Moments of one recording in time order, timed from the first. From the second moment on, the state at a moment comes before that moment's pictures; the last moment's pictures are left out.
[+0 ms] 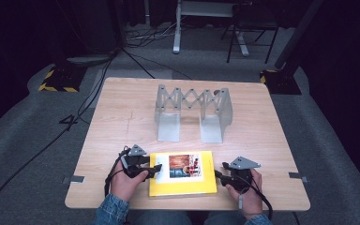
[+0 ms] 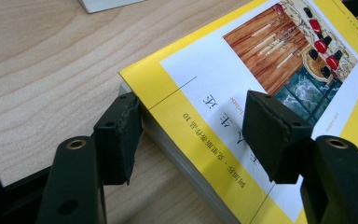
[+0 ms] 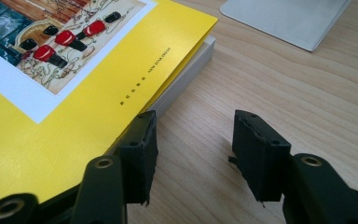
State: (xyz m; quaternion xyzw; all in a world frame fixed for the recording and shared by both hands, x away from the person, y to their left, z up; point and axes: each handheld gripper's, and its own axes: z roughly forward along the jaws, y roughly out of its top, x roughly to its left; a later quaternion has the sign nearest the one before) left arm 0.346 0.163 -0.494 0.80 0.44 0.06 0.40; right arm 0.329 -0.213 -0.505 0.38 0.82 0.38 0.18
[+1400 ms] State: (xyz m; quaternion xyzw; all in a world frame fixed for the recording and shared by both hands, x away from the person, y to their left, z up) left arm 0.329 0.145 -0.434 0.82 0.34 0.06 0.46; right arm 0.300 -0.218 -0.477 0.37 0.81 0.40 0.22
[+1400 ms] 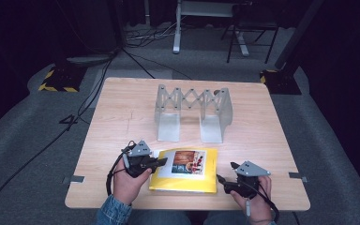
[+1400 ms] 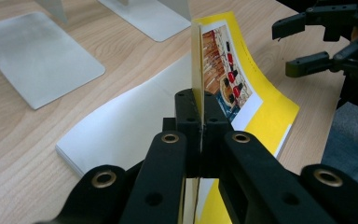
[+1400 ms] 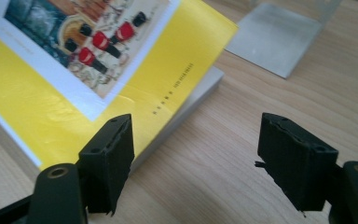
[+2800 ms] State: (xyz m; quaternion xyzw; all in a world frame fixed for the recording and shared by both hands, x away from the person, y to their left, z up) left arm 0.349 0.132 -0.397 0.82 0.29 0.02 0.50; right arm 0.273 -0.135 -0.480 0.24 0.85 0.40 0.26
